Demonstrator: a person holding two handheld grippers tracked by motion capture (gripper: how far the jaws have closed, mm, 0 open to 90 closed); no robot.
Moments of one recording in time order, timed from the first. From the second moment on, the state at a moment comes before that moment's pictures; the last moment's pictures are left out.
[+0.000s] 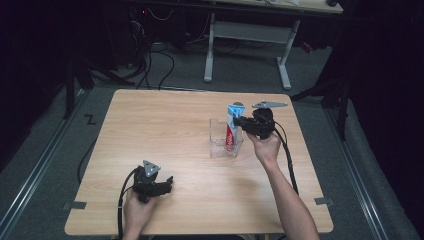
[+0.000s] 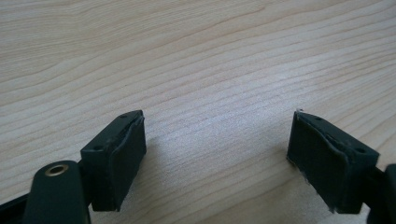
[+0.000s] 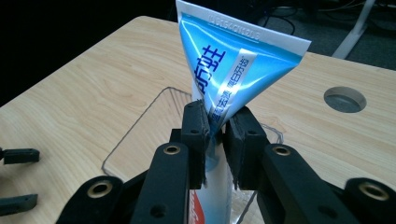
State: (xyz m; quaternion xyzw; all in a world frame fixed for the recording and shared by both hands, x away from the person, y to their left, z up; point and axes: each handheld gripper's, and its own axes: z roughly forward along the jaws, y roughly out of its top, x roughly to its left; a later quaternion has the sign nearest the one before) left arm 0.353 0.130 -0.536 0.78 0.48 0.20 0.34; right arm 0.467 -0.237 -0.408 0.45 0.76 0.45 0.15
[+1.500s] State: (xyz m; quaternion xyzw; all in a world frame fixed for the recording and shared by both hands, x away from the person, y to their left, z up) left arm 0.353 0.130 -0.536 0.78 0.48 0.20 0.34; right arm 0.435 -0.261 -0.384 0.44 0.75 0.44 0.21
